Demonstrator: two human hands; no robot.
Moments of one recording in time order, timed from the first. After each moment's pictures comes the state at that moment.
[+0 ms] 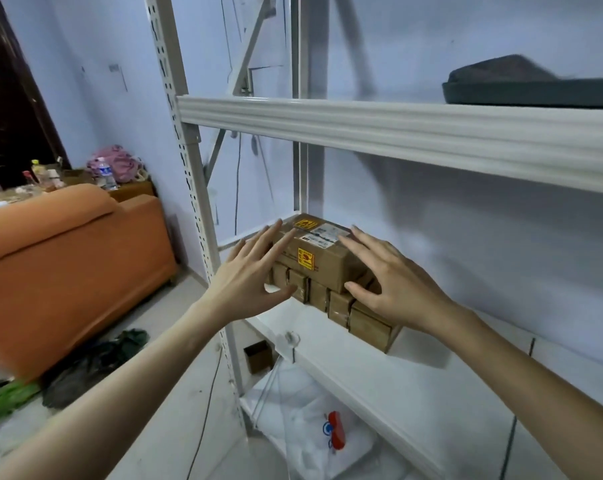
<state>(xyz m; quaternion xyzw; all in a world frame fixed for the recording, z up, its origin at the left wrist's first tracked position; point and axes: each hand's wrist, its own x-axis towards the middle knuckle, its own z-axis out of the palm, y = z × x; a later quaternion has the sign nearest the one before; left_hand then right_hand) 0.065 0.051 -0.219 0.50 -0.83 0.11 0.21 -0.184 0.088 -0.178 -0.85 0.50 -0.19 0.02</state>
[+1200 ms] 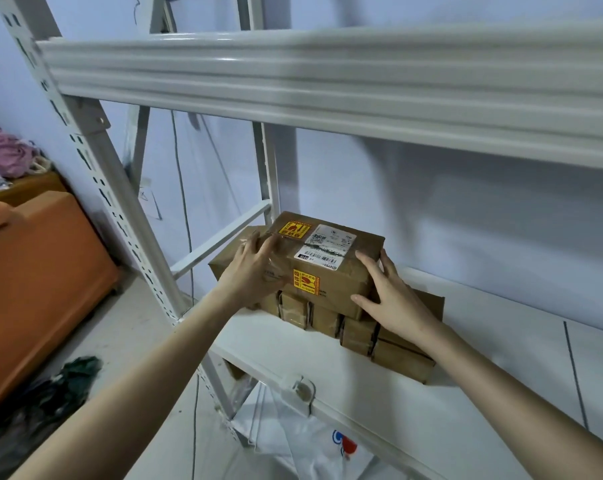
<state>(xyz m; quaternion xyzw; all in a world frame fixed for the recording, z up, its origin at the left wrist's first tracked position) 0.082 -0.177 -0.284 0.53 -0.83 -0.08 0.16 -0.156 -0.074 -0.278 -0.68 0.67 -0.22 0.19</state>
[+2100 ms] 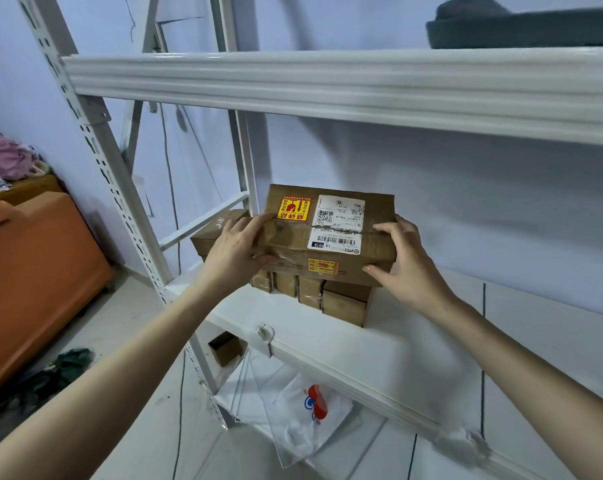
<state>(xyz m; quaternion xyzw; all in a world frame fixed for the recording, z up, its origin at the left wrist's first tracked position) 0.041 -0.034 -0.236 0.47 -0.83 -0.03 0.29 -0.222 0.063 -0.232 -0.66 0.64 -0.38 0.11</state>
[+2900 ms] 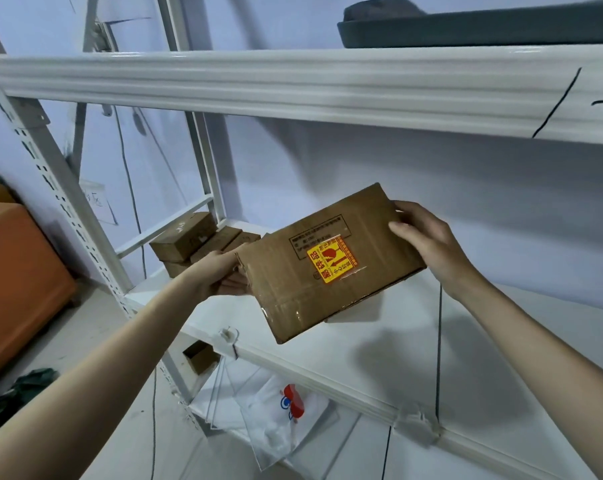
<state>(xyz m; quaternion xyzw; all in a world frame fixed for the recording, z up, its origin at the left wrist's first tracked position) -0.002 -0.018 -0.234 0.52 -0.56 -0.59 0.26 -0.294 0.098 -0.199 -0.57 0.56 -0.53 0.28</state>
